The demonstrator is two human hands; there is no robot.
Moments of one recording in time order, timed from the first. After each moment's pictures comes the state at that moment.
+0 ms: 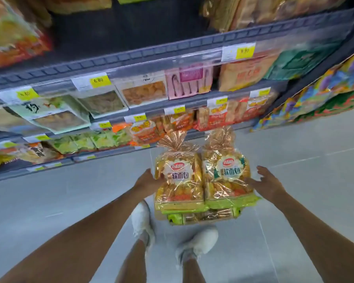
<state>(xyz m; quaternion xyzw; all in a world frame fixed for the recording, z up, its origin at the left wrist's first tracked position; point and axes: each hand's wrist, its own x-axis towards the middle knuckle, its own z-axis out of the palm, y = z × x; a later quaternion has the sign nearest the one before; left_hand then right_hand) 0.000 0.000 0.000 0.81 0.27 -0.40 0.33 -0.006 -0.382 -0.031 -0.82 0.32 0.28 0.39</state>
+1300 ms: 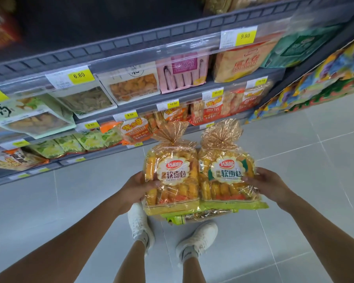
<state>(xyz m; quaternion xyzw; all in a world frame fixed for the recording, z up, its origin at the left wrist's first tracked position) -0.007 0.038 -0.008 0.65 0.24 -0.42 0.58 -0.016 -0.369 0.001 -0.74 0.30 0.31 0.52</state>
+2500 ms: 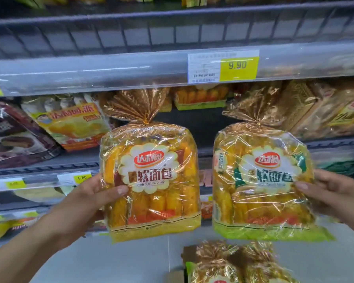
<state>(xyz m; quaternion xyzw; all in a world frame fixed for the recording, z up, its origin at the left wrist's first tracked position) 0.107 0.185 0.237 0.69 0.17 -0.16 0.68 0.175 -0.257 0.238 -0.78 0.09 0.18 0.59</state>
